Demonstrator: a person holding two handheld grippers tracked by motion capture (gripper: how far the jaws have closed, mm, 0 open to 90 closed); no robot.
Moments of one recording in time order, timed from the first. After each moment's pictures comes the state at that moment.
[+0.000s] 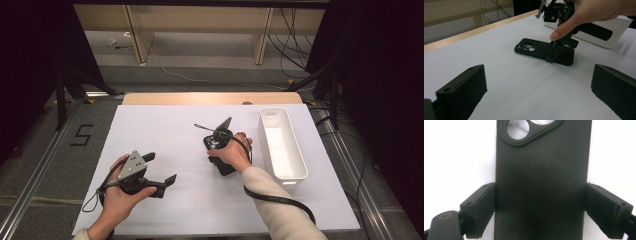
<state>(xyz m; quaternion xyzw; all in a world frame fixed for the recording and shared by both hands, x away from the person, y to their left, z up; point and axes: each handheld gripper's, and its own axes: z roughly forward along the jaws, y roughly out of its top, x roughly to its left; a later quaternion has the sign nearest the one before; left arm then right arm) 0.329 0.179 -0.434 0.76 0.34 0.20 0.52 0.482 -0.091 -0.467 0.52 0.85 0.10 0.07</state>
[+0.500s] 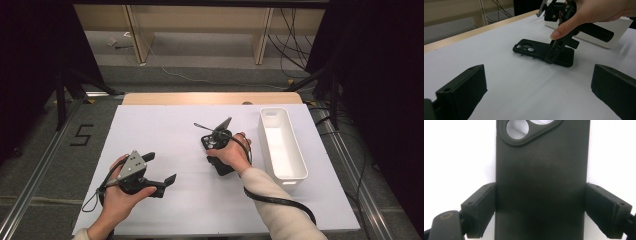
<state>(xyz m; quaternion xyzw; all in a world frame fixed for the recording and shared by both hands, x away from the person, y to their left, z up) 0.329 0.179 -0.433 0.76 0.34 0.20 0.52 0.478 -0.087 -0.464 0.52 0.85 0.12 0.06</state>
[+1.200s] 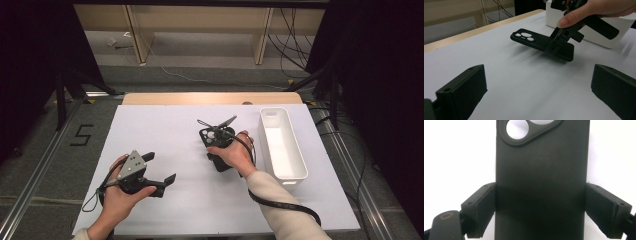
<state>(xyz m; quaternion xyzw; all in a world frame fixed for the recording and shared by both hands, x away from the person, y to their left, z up) 0.330 0.180 -0.434 0.76 0.34 0.21 0.52 0.469 -0.094 -0.447 0.51 0.83 0.19 0.07</state>
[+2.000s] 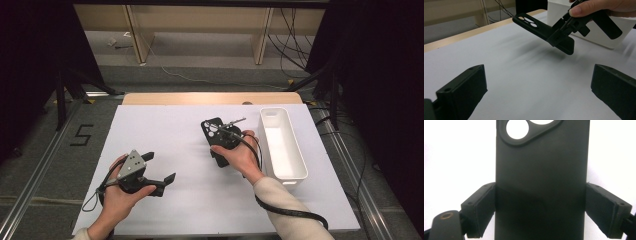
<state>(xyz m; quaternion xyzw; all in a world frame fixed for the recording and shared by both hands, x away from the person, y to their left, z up) 0.331 0.181 -0.434 0.75 0.35 0.21 0.52 0.456 -0.110 -0.438 0.48 0.82 0.28 0.13</state>
